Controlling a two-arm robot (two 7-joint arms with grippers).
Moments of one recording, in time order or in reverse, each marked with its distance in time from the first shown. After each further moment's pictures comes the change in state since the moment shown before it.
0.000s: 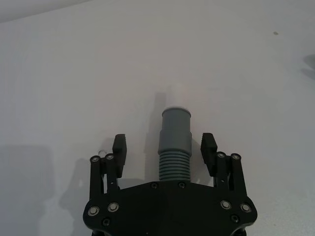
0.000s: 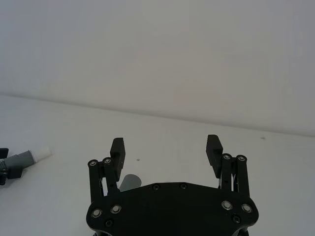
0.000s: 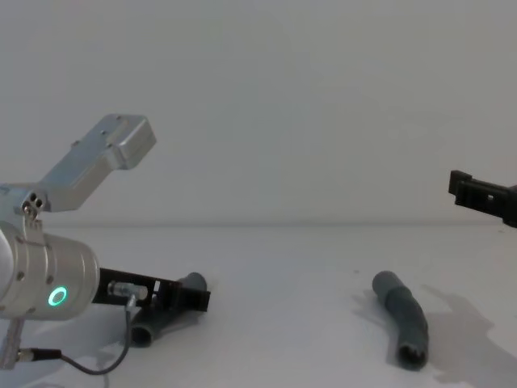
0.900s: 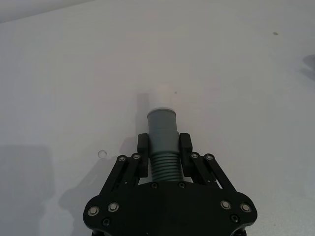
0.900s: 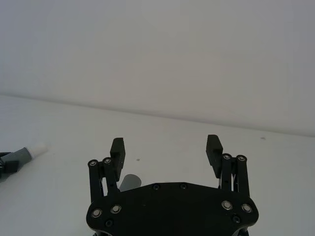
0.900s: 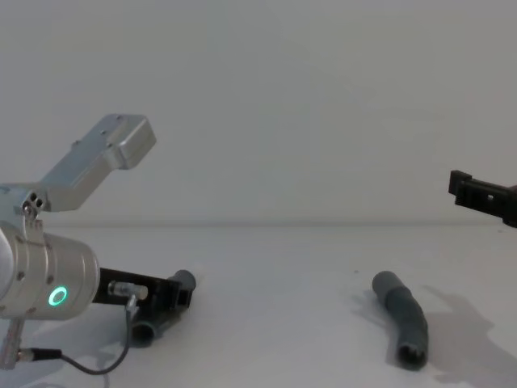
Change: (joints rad) left arm 0.000 0.000 0.000 0.000 0.000 0.000 0.000; right arm 0.000 0.000 0.000 0.000 0.000 0.000 0.000
